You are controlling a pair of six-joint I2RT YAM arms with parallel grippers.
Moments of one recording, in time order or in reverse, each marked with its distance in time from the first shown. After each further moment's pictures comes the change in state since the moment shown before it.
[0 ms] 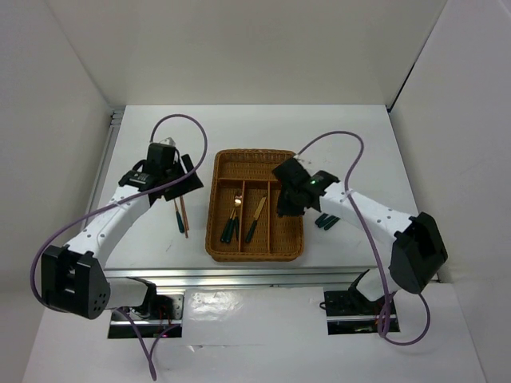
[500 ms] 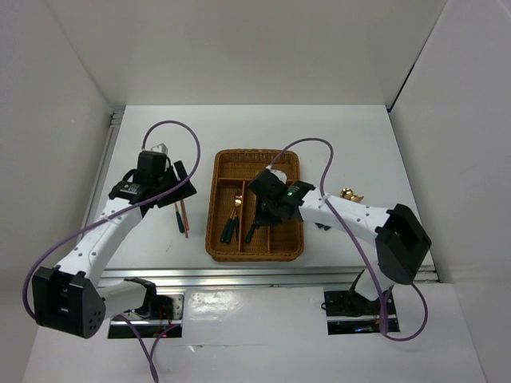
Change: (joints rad) left arm 0.050 -0.122 -0.085 -0.024 0.001 0.045; right arm 0.217 0.108 0.019 0.125 -0.052 0.038
